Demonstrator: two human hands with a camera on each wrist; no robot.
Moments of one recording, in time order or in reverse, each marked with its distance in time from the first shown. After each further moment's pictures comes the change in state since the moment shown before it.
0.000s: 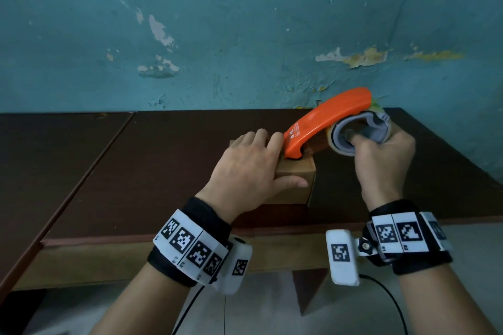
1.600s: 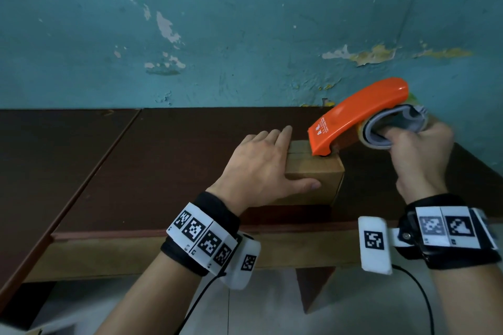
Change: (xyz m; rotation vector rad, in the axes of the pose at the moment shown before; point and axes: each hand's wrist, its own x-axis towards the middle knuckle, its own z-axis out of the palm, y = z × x) left_hand 0.011 -0.001 0.011 -0.073 -0.006 0.027; right_hand 0.014 -0.020 -0.025 -0.022 -0.033 0.055
